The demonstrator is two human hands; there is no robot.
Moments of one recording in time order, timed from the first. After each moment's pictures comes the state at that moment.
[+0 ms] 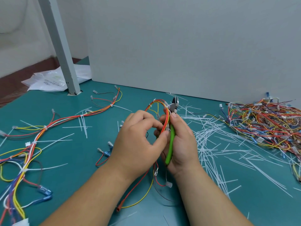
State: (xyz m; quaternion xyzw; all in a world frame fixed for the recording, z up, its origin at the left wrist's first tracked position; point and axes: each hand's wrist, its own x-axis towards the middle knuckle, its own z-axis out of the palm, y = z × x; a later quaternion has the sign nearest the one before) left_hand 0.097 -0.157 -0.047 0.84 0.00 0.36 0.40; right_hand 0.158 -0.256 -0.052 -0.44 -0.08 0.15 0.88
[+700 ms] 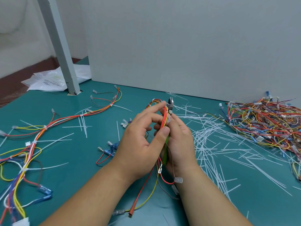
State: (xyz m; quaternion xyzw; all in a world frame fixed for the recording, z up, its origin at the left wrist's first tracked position) left_hand 0.098 -0.160 -0.048 0.77 -0.08 0.34 0.53; right_hand 0.146 -0.255 -0.040 -0.49 -0.11 0.13 0.85
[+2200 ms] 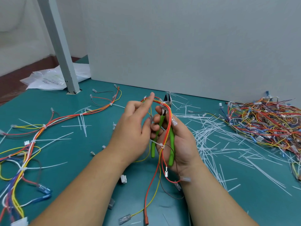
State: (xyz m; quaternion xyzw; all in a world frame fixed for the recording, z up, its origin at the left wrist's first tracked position) left_hand 0.122 -0.133 -0.057 0.86 0.01 0.30 0.42; right_hand 0.161 -0.260 -0.050 -0.37 -0.15 0.28 0.87
